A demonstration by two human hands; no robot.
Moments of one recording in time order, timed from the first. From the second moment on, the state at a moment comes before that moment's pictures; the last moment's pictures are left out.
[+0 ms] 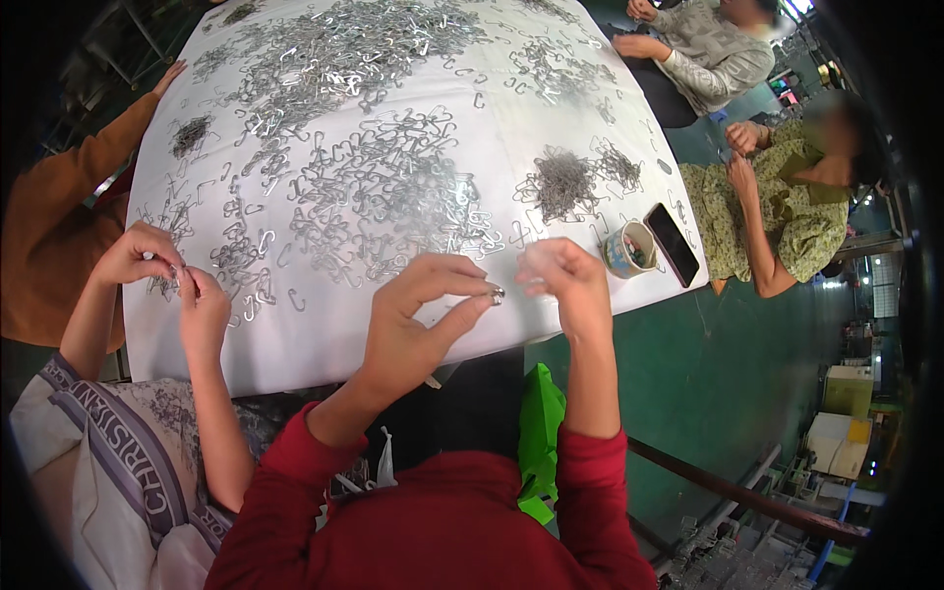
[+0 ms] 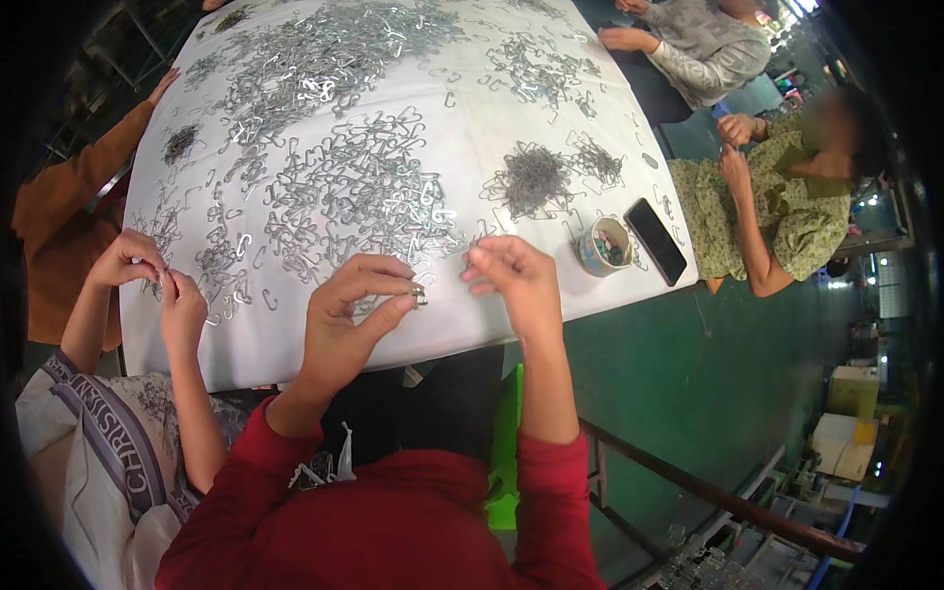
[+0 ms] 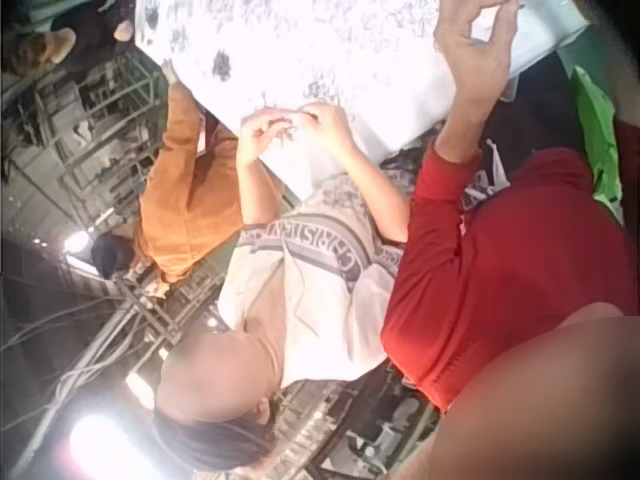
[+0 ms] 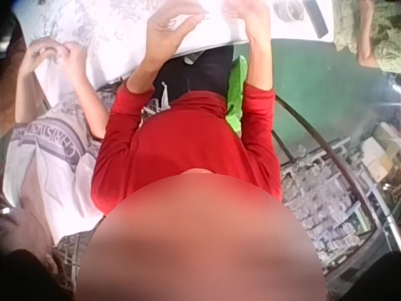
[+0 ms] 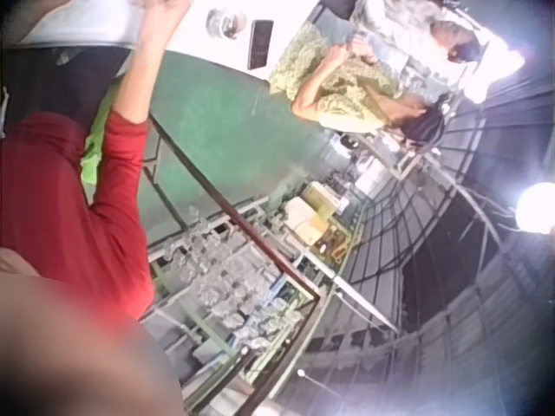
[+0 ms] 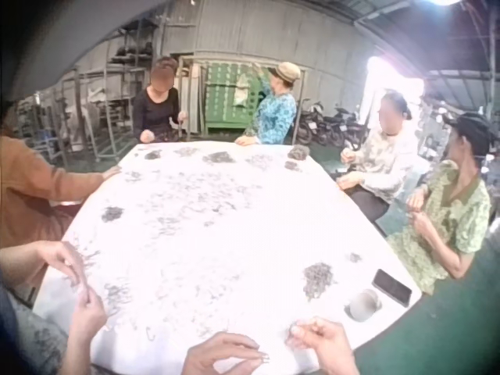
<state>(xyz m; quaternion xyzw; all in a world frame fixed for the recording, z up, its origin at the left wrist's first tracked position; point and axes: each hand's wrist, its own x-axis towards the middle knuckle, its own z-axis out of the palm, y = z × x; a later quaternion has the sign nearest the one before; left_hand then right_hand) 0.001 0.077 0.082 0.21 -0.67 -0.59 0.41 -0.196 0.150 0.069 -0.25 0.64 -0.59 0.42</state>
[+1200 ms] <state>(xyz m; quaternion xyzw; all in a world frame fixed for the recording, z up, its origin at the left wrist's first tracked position) -0.048 0.028 -0.049 0.21 -0.96 -0.10 0.14 -0.158 0.306 0.108 -0.29 0.64 -0.66 0.26</state>
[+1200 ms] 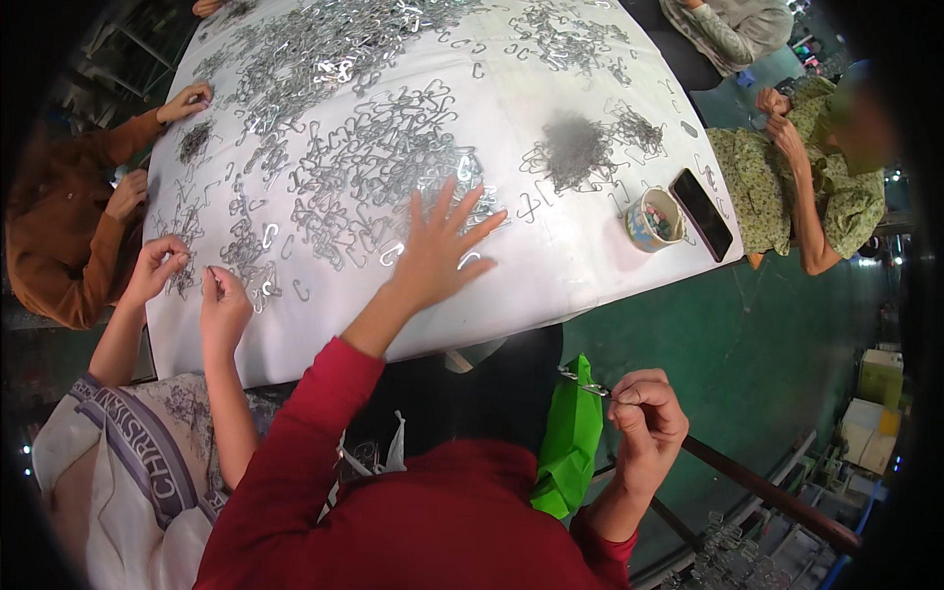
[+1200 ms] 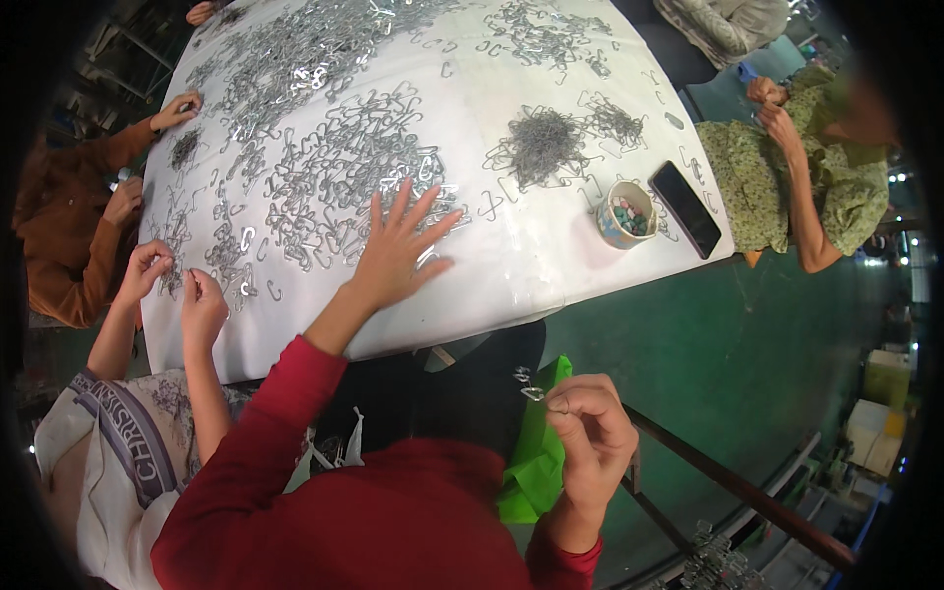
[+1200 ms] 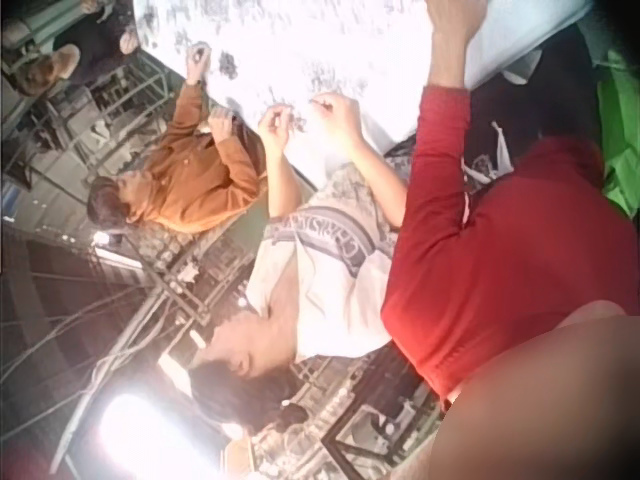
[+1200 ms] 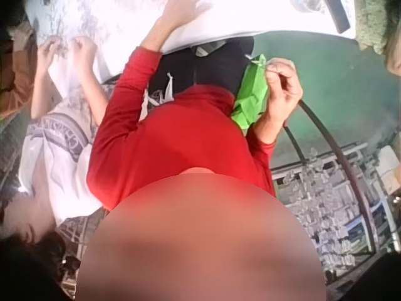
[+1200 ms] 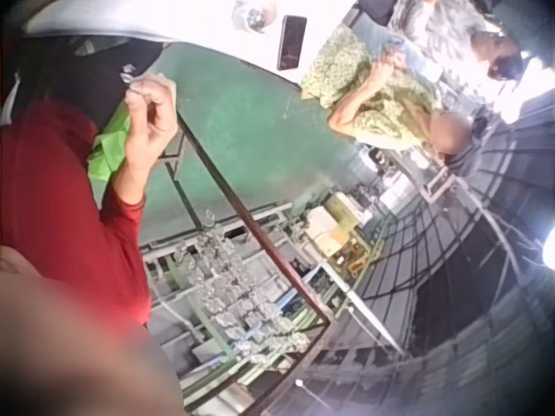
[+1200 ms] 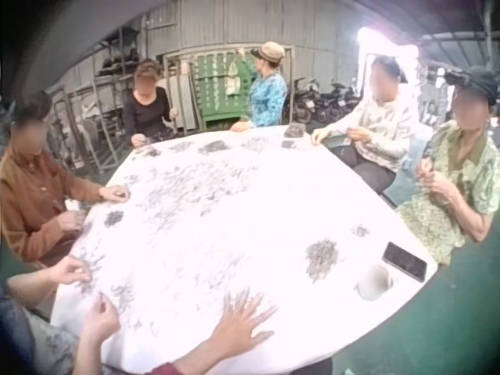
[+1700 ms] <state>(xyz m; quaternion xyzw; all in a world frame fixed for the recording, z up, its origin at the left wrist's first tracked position) -0.078 -0.072 -0.039 0.24 -0.91 -0.16 0.28 -0.142 0.302 0.110 -0.23 0.67 -0.67 0.23</state>
